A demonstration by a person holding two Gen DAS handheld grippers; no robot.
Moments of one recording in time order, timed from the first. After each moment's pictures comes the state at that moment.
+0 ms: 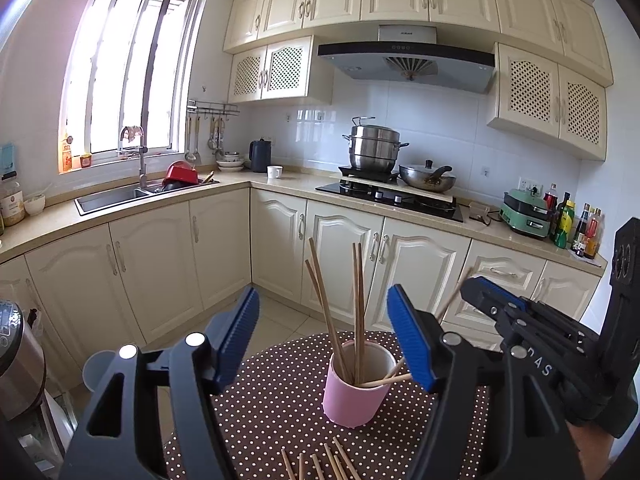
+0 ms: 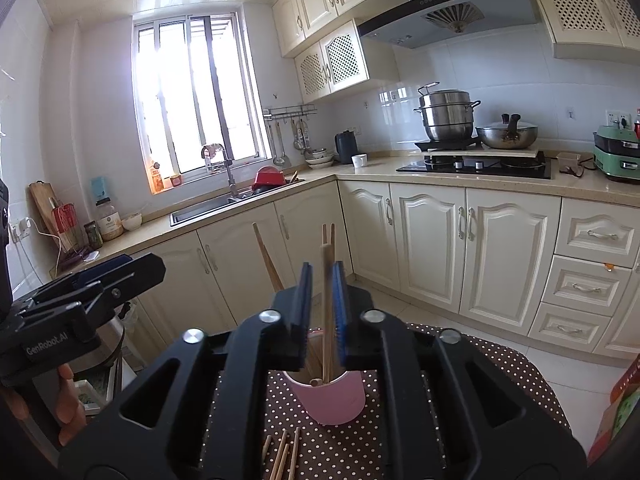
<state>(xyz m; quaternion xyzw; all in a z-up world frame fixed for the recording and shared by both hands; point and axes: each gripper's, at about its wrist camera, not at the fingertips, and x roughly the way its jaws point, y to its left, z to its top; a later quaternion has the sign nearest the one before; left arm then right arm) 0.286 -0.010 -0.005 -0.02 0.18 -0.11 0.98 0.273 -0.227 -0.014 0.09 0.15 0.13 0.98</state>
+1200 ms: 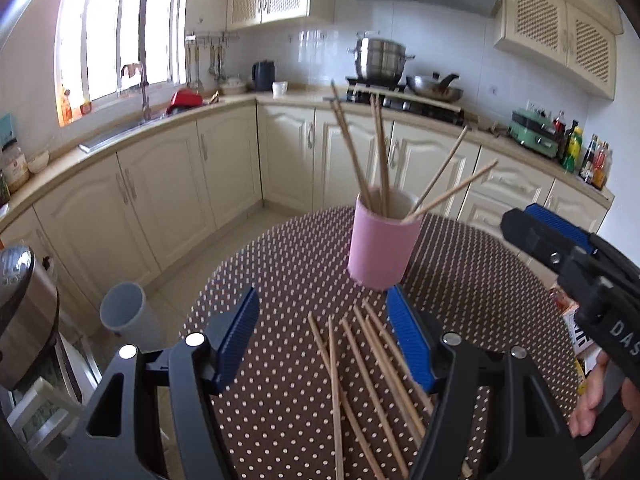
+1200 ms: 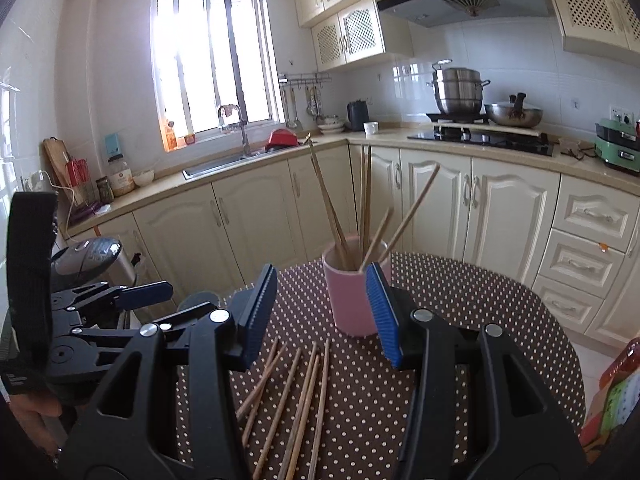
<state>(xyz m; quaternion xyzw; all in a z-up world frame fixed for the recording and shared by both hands) 0.237 0.019 -0.107 0.01 0.33 -0.10 0.94 0.196 -0.190 -0.068 0.05 0.21 0.14 0.97</state>
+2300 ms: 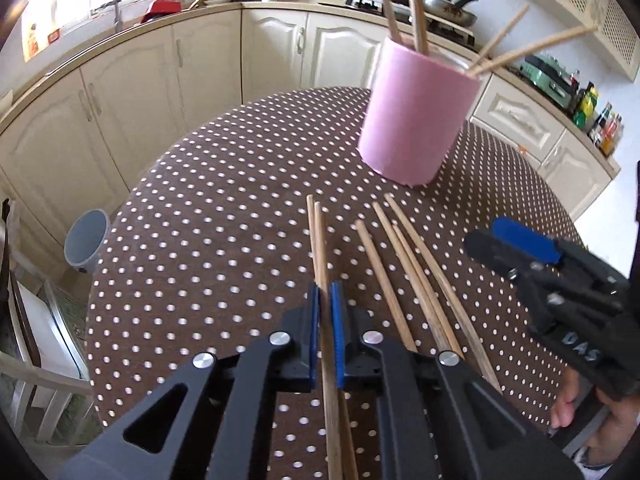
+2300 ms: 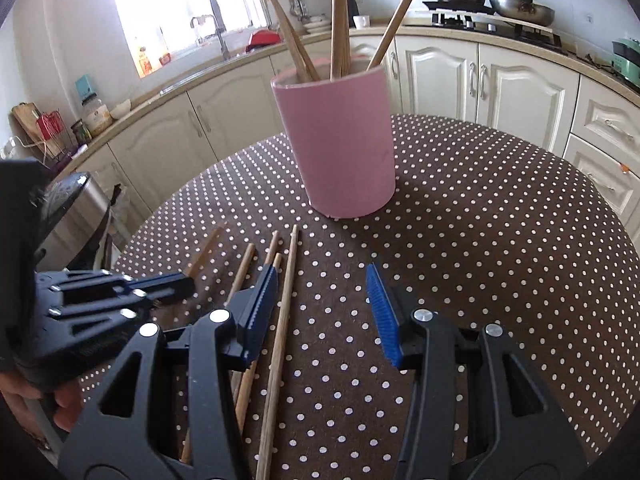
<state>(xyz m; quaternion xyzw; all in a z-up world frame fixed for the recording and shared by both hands) 0.293 0.019 -0.218 -0.01 0.47 -0.13 0.88 0.261 -0.183 -0.187 0.06 0.38 0.14 0.91</state>
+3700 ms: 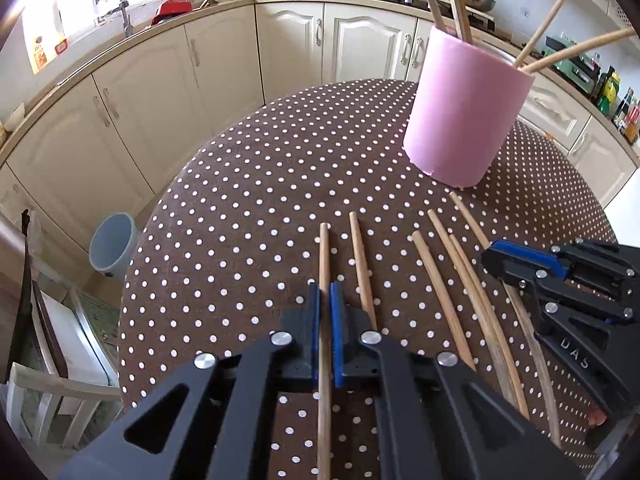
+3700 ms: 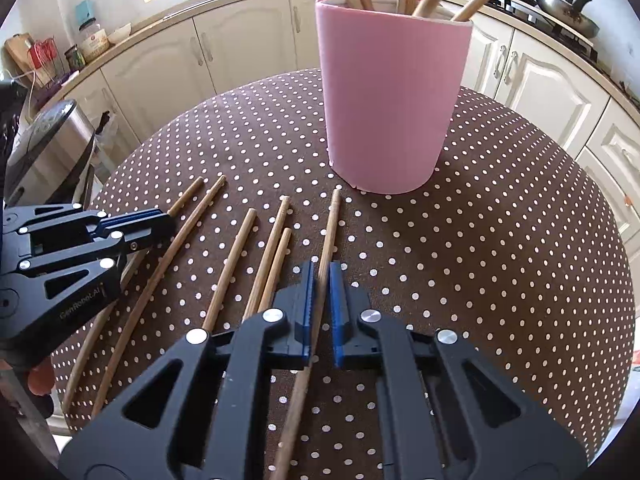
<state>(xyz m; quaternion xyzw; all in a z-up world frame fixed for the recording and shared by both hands) 0.324 0.023 -0.226 0.03 0.48 -0.09 0.87 0.299 -0.130 -0.202 -0.03 0.46 0.15 0.87</state>
